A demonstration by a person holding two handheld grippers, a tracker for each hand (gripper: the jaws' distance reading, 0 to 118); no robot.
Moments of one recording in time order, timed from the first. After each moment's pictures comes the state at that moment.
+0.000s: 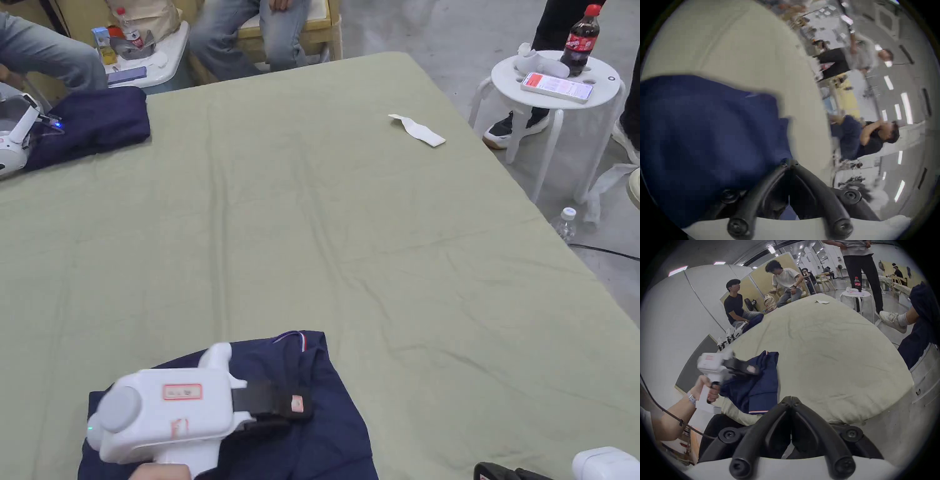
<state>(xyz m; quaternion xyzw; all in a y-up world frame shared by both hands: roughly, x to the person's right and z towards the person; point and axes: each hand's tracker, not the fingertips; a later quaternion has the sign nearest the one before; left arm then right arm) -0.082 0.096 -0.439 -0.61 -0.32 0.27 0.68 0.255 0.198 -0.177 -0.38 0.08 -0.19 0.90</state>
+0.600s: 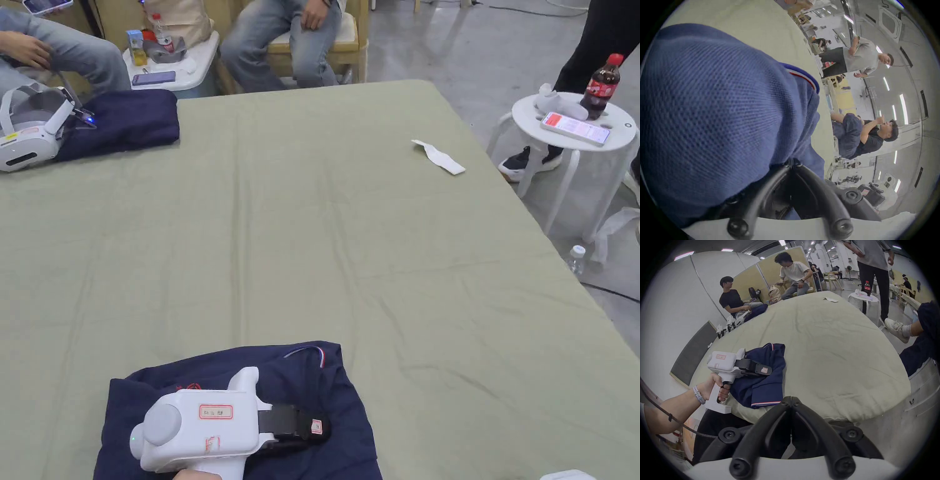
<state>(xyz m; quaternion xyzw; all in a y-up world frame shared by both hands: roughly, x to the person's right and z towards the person) -0.086 0.066 -0.430 -0.57 -0.36 0.31 0.67 0.221 0.211 -0.183 -0.41 0.08 -0.14 0.90</state>
